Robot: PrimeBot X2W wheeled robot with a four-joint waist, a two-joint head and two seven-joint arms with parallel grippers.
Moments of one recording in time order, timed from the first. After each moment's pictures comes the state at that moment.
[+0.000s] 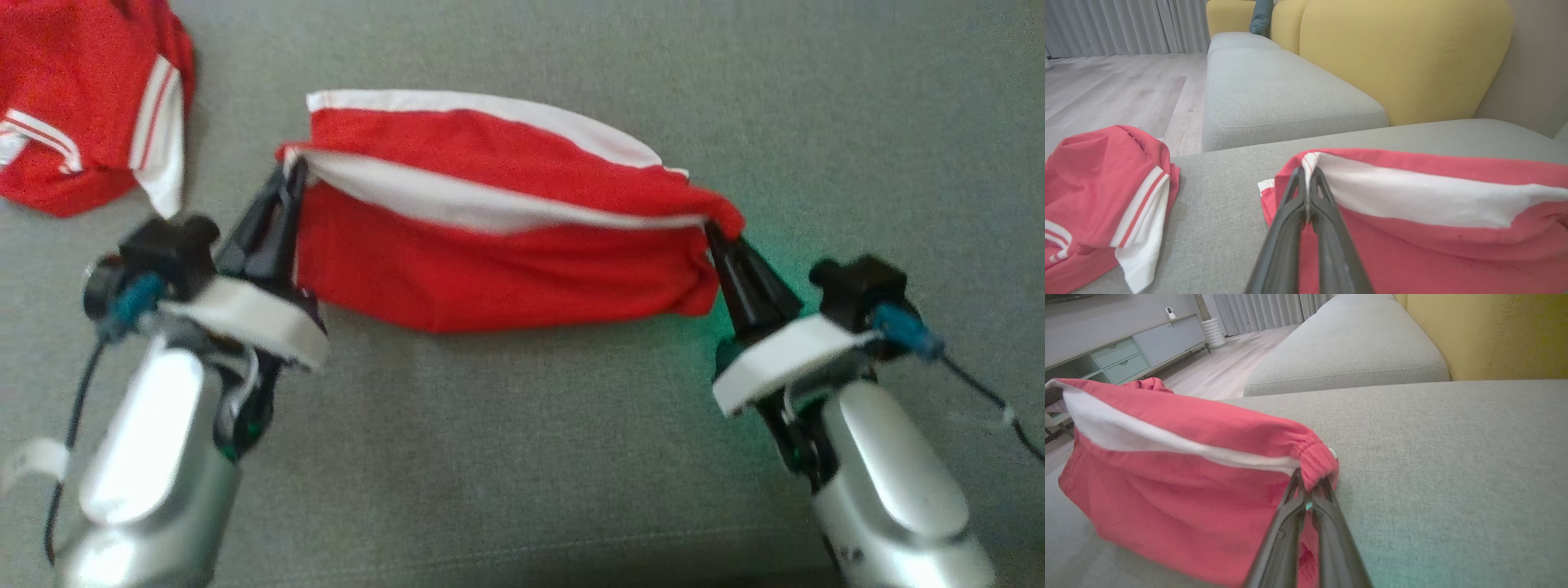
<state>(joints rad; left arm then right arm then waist) -0.41 0.25 -0.32 0.29 -0.32 -0.06 -0.19 -0.32 -0.10 0.27 0.33 0.26 0.12 -0.06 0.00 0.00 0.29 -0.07</state>
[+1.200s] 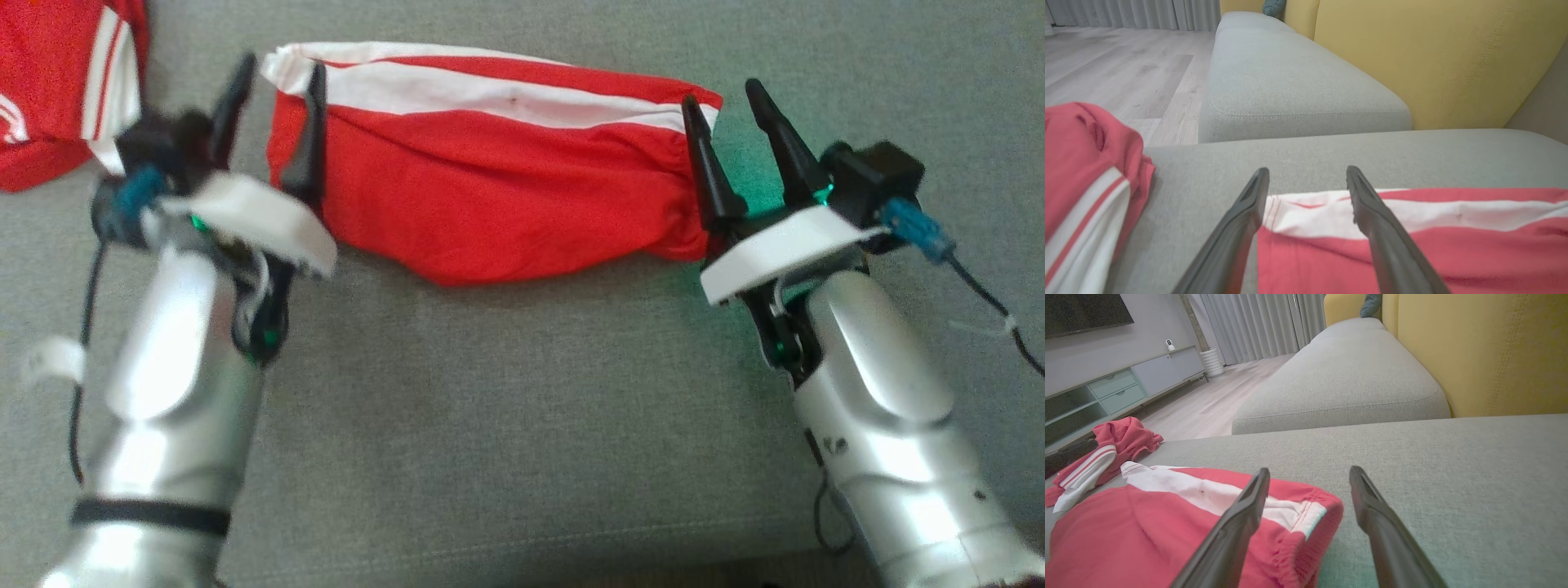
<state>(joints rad) -0.72 0.15 -0.28 0.63 -0.30 -0.09 -0.25 -0.63 -0.07 0.31 0.58 0.32 0.12 -0.21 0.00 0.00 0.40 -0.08</state>
